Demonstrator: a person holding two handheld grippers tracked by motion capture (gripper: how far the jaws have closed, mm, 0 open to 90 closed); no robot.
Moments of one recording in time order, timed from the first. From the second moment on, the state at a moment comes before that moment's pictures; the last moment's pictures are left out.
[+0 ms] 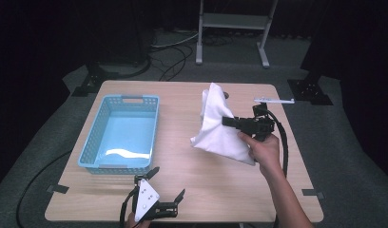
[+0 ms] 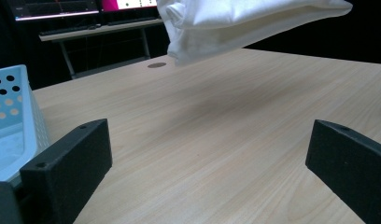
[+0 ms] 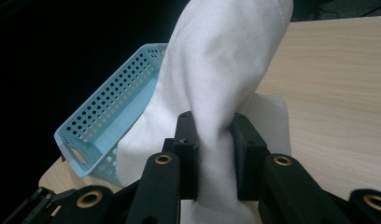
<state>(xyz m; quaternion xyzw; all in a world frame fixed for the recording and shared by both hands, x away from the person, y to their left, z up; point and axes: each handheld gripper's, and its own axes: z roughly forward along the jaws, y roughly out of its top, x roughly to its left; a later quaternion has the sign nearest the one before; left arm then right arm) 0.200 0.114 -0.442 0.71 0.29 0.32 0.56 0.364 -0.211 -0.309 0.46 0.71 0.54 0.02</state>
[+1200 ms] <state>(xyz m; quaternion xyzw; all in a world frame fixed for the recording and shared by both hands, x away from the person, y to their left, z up) 0.201 0.114 -0.442 0.71 0.29 0.32 0.56 0.383 -0.151 -0.295 0.43 0.73 0.54 -0.01</state>
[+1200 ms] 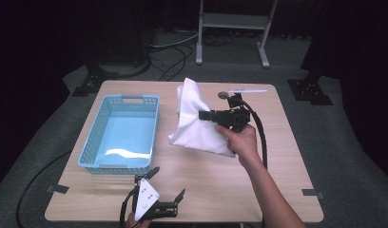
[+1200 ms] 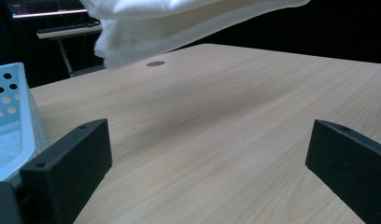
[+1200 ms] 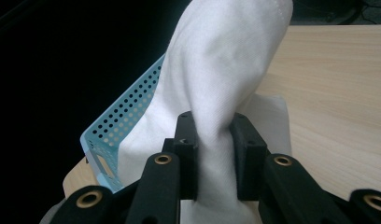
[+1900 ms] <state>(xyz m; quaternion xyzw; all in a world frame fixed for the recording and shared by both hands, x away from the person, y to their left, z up) 0.201 0.115 -0.442 0.71 0.29 0.32 0.56 0.390 -0.125 -0.292 0.42 0.73 0.54 -0.02</state>
